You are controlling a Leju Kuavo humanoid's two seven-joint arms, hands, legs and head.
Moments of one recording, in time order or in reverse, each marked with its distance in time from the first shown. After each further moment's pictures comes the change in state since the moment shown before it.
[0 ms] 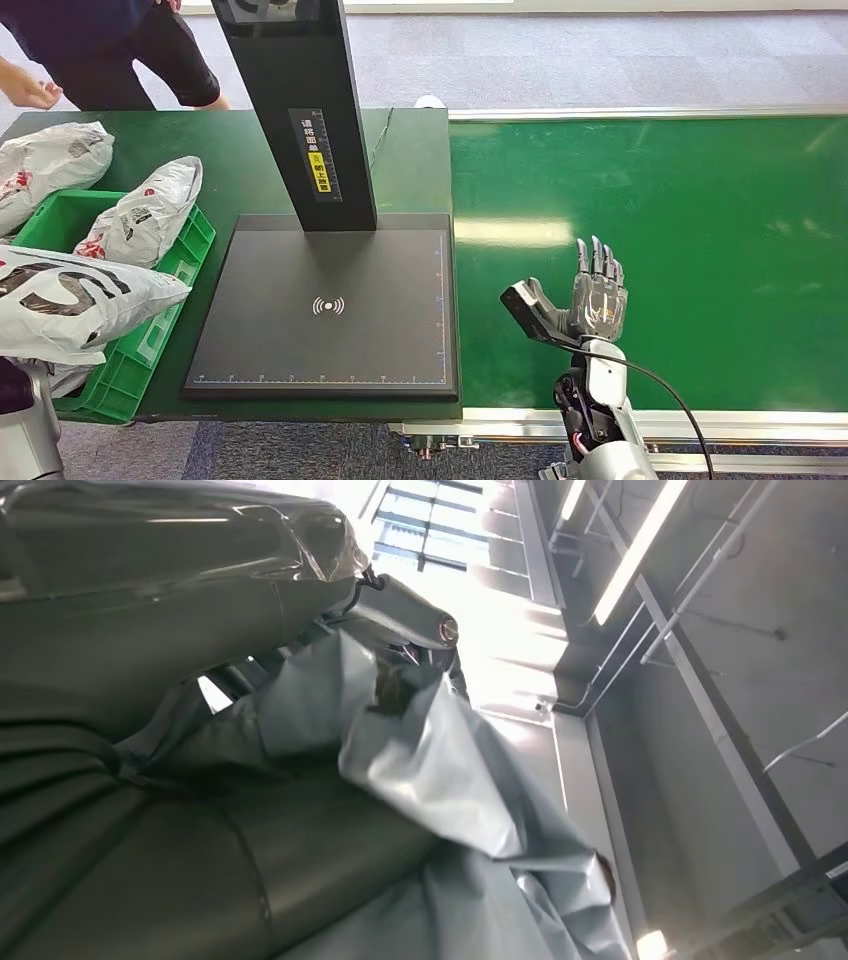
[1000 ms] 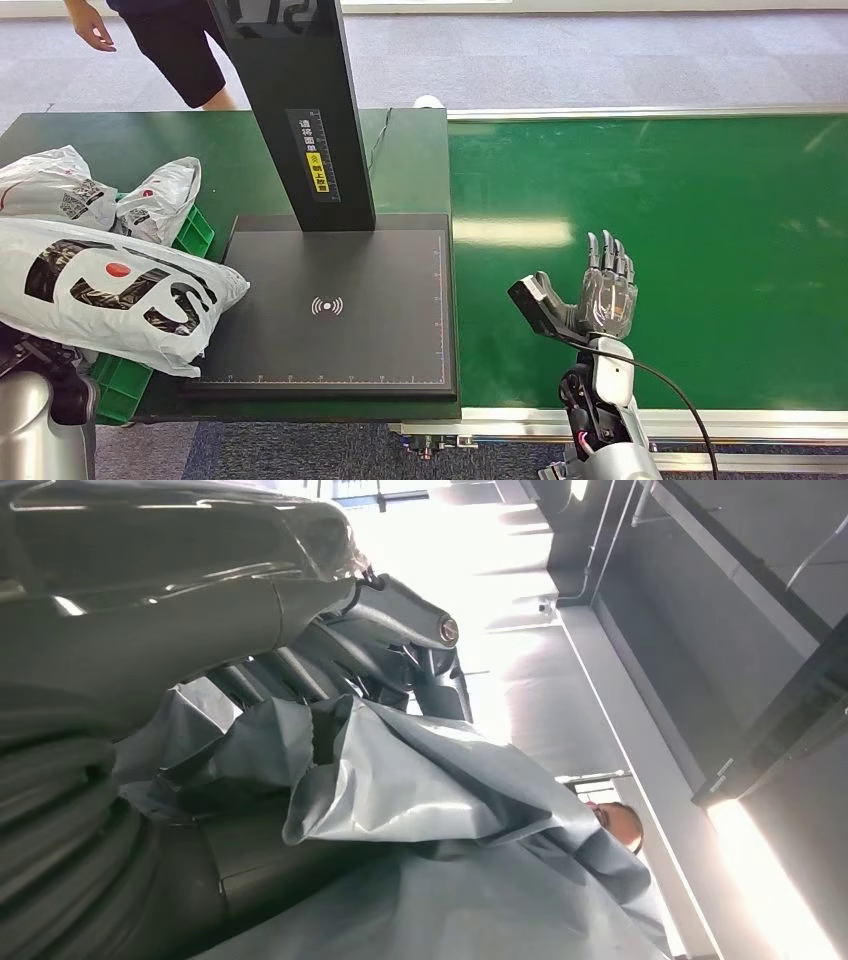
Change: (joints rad) left arm 0.099 0.003 -0.236 -0.034 -0.257 0.071 0.069; right arm 0.016 -0.010 0.019 -0.061 -0.054 0.000 -0.005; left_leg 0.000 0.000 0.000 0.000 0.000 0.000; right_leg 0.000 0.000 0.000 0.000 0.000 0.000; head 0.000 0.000
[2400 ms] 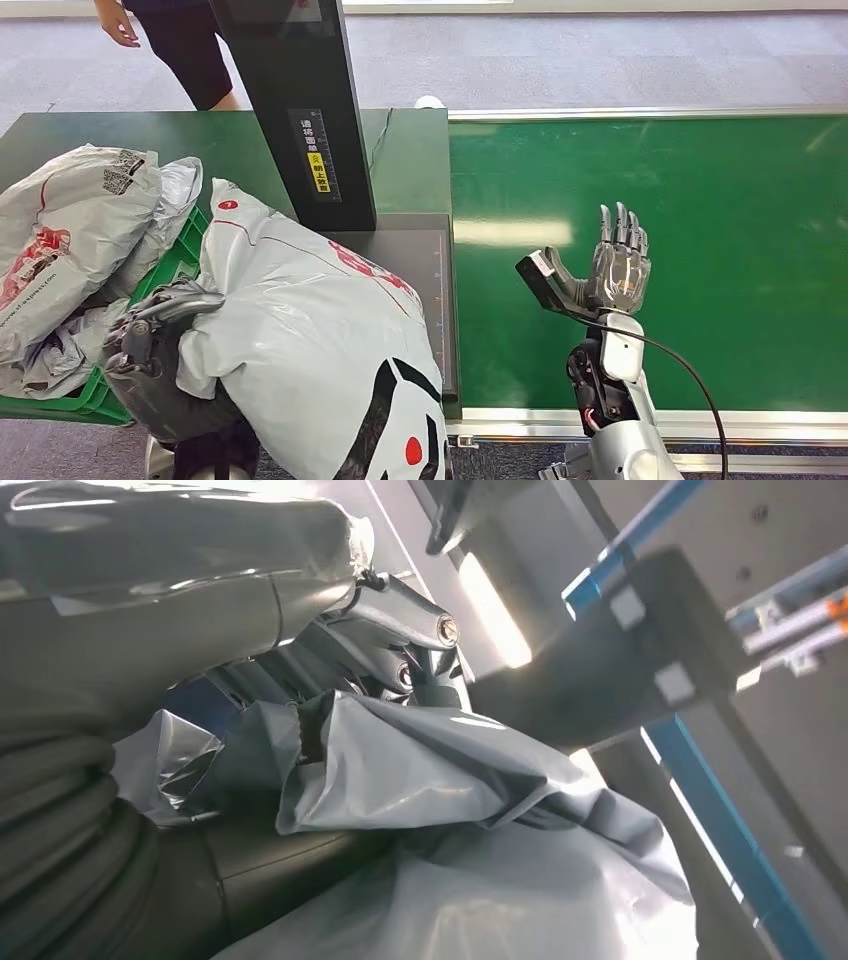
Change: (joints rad) left arm 0.252 -0.210 -0.746 -0.291 -0.584 0.158 -0.049; right arm -0.064 -0.023 -0.001 -0.023 0.041 0.000 0.023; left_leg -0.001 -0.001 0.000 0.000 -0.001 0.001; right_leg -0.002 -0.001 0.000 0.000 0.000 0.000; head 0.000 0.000
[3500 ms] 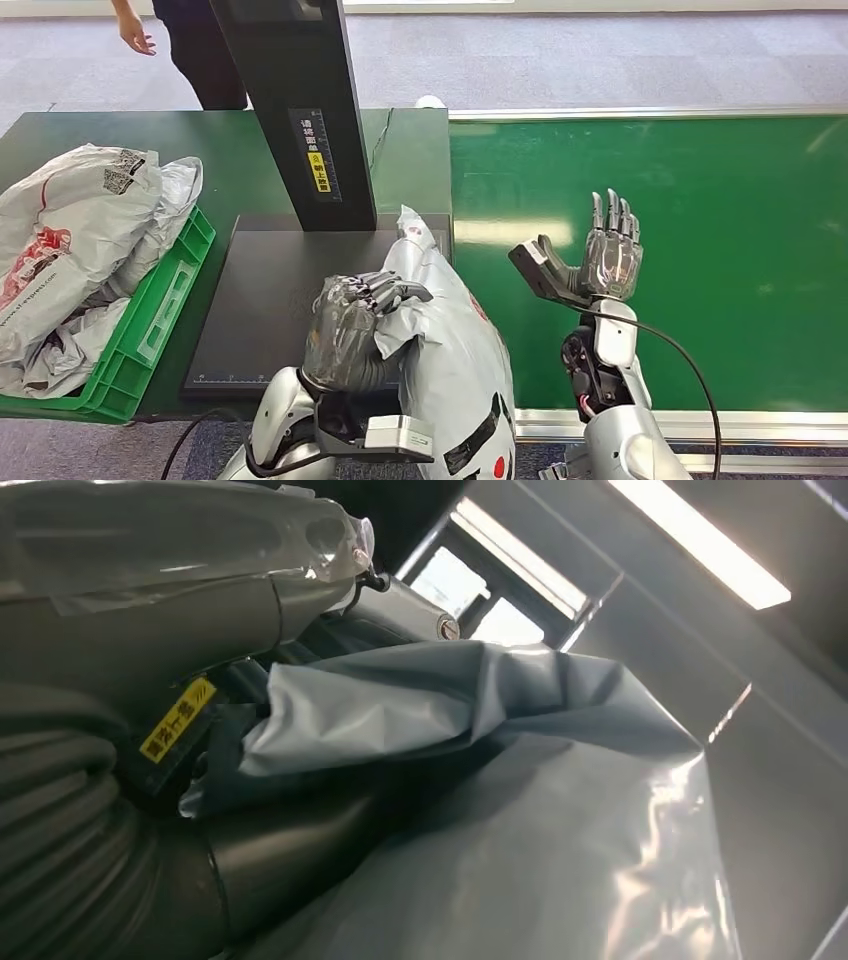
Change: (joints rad) left arm -0.229 0.048 -0.226 0.375 -0.291 -0.172 0.372; right arm -0.058 0.000 0.028 0.050 -0.009 0.000 0.005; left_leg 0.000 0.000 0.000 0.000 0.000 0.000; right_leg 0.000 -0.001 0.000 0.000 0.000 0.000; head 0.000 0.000
